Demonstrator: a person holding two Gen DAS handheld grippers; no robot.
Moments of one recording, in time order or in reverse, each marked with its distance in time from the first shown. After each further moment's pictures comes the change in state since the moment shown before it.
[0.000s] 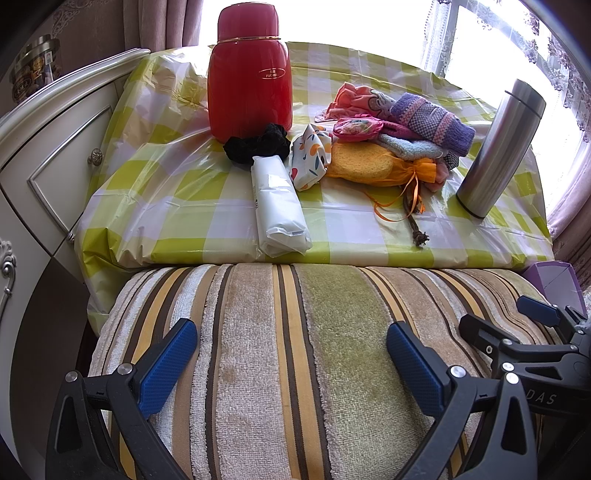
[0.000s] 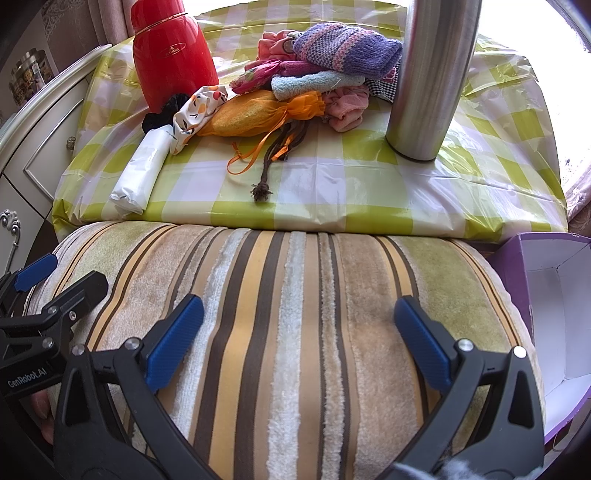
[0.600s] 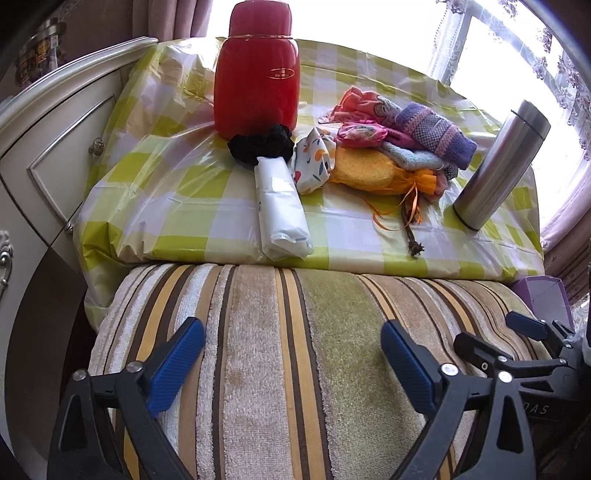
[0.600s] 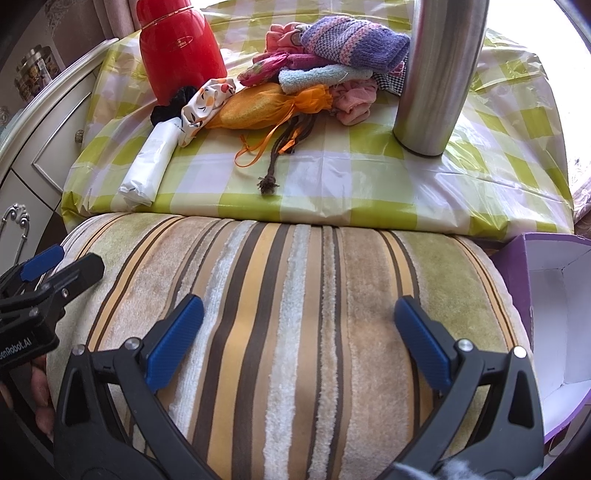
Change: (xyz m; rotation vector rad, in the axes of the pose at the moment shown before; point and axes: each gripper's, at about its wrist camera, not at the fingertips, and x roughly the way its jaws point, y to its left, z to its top) left arm -0.005 0.010 0.014 -0.048 0.022 -0.057; right arm -0.001 -0.001 0.003 -0.021 0.064 0.047
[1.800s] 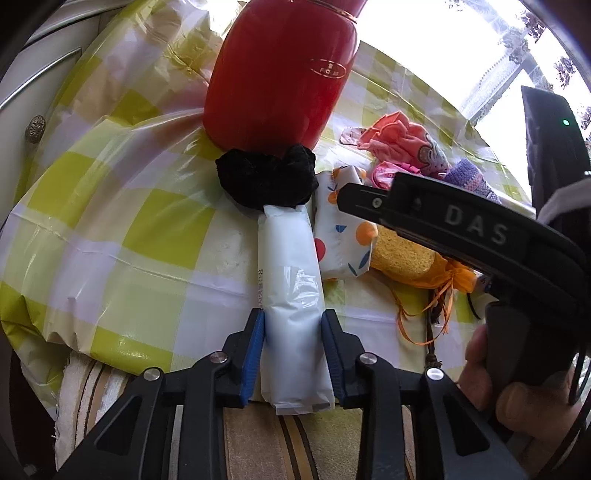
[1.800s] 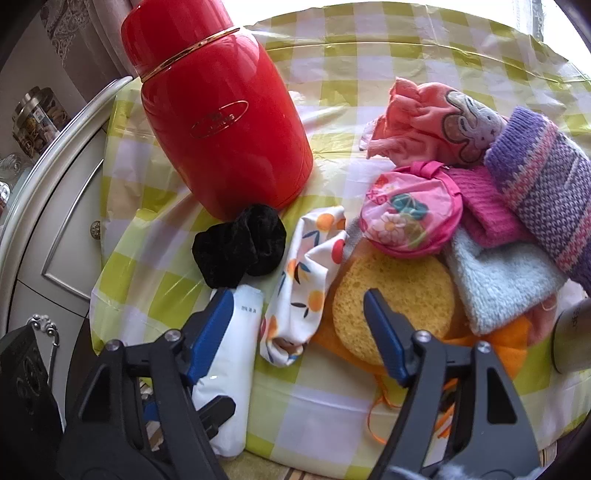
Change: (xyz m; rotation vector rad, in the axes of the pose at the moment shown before) left arm 0.086 0.045 0.086 -0.197 0.058 -0.159; right arm 0.099 0.096 0.184 -0.044 -0.077 0.210
